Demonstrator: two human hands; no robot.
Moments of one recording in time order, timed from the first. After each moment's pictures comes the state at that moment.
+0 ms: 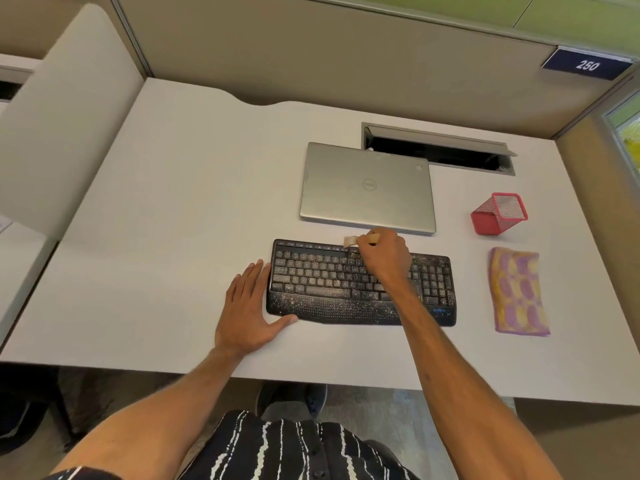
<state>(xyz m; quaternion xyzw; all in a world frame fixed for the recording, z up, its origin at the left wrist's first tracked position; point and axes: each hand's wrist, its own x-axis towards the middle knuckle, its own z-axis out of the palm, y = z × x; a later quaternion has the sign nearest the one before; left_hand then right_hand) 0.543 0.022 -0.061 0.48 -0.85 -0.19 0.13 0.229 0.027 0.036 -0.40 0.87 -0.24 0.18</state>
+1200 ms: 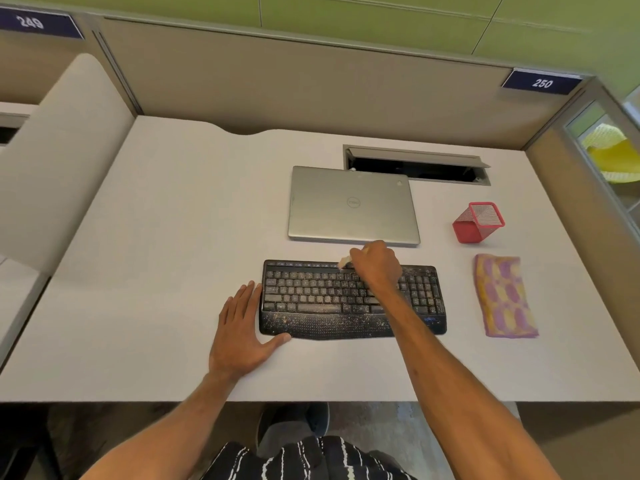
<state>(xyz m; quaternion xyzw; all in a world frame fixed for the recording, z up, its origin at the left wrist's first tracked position) 0.543 0.023 -0.058 0.47 -0.85 -0.20 0.14 0.219 0.021 0.038 -0.32 0.90 -0.23 0.20</state>
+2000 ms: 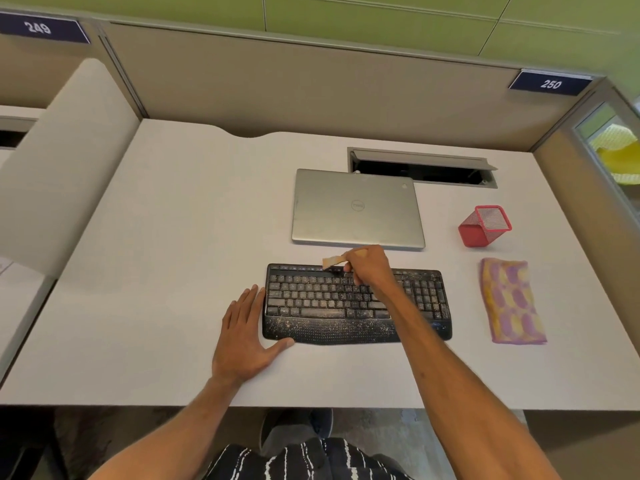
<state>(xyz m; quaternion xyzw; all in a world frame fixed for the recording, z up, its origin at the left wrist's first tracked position) 0.543 0.022 -0.058 0.47 -0.85 -0.19 0.13 0.216 0.010 0.030 -0.26 0.79 -0.37 0.42</state>
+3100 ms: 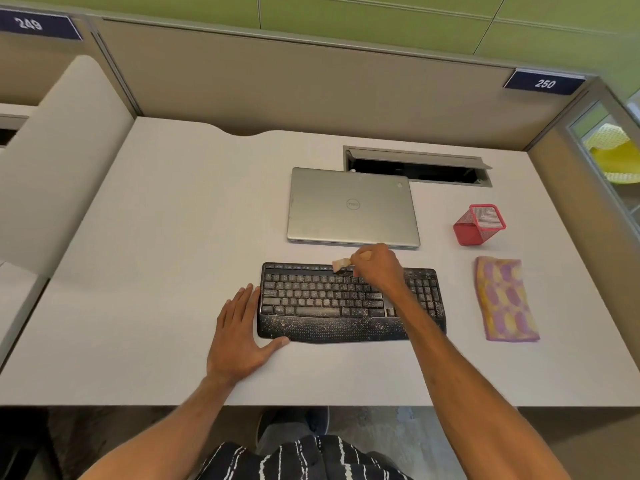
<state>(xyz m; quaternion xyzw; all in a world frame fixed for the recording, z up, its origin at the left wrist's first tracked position) 0.543 0.023 -0.058 0.48 -0.85 -0.19 0.13 0.198 0.029 0.044 -0.40 0.84 -0.23 0.29</state>
